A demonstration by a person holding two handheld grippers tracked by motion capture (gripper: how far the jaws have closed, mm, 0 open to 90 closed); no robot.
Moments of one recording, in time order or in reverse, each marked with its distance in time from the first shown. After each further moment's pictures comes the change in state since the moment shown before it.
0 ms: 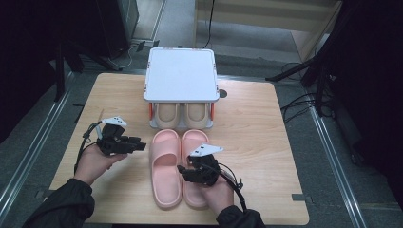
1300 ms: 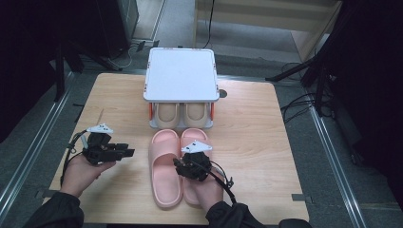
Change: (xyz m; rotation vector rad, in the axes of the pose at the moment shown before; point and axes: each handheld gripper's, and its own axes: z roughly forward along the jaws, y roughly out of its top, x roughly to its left) left arm 0.002 -0.029 -0.024 -0.011 0.056 -0.059; right arm 0.011 0.011 0.022 -0.024 -0.133 0.019
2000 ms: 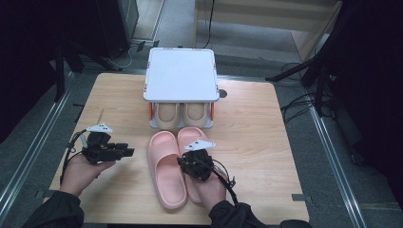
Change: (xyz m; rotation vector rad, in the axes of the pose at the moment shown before) left arm 0.002 0.001 0.000 0.003 -0.003 0.001; right arm -0.007 0.003 -0.006 0.044 0.057 0.035
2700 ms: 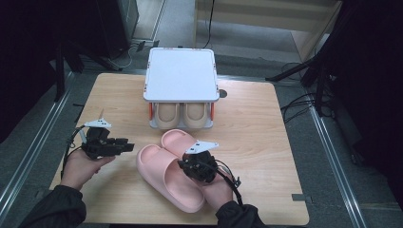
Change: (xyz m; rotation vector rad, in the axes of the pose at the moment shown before) left arm 0.009 0.009 -0.003 -0.041 -0.011 -0.005; right arm 0.001 0.003 -0.024 0.006 0.094 -0.106
